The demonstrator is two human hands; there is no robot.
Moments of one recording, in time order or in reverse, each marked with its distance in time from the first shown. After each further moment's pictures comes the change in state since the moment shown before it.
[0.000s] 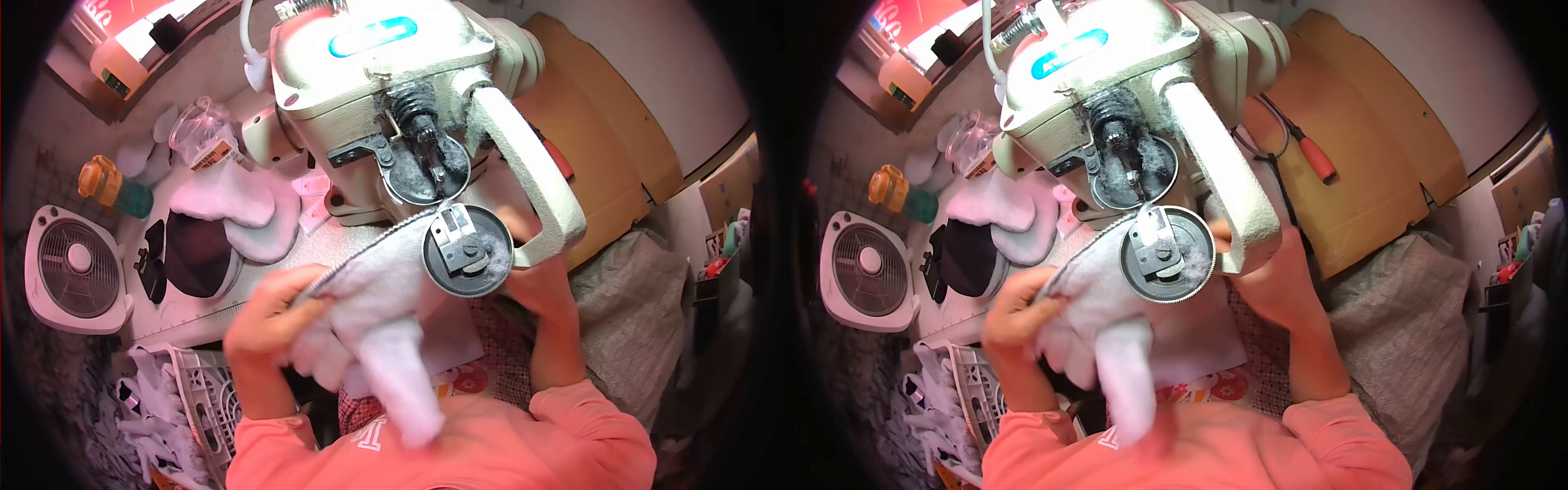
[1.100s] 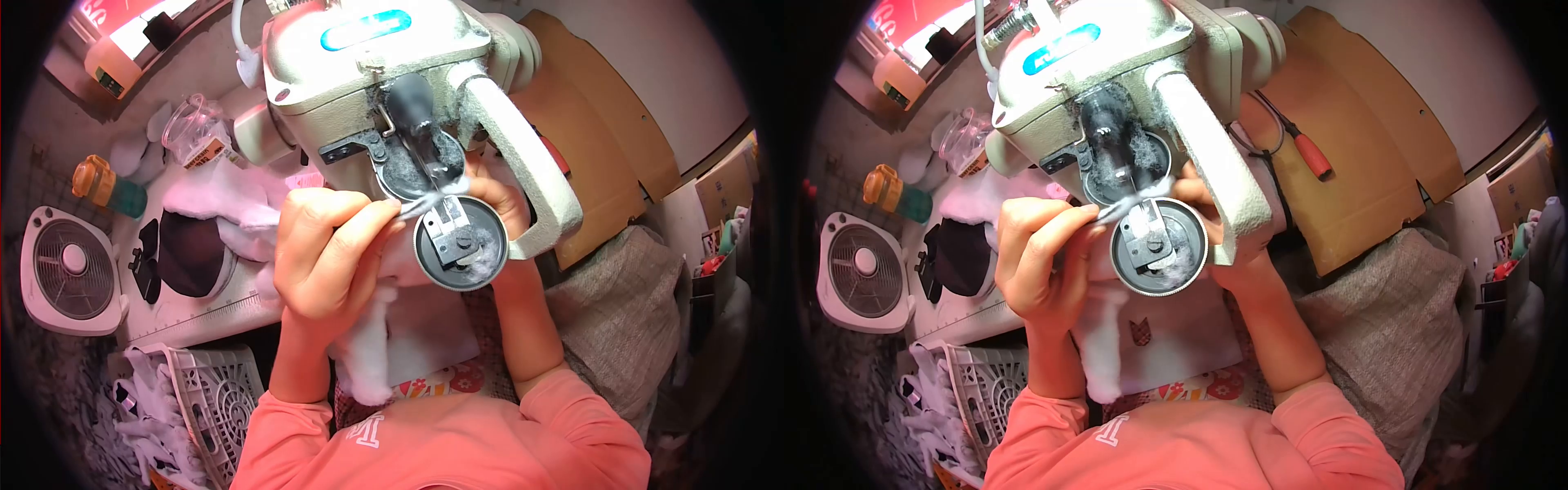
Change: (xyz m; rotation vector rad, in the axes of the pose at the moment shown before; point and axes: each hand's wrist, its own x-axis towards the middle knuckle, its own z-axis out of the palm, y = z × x) left_hand 0.078 0.031 0.061 0.819 0.815 1.110; right_hand 0.055 0.036 0.041 0.809 -0.043 -0.083
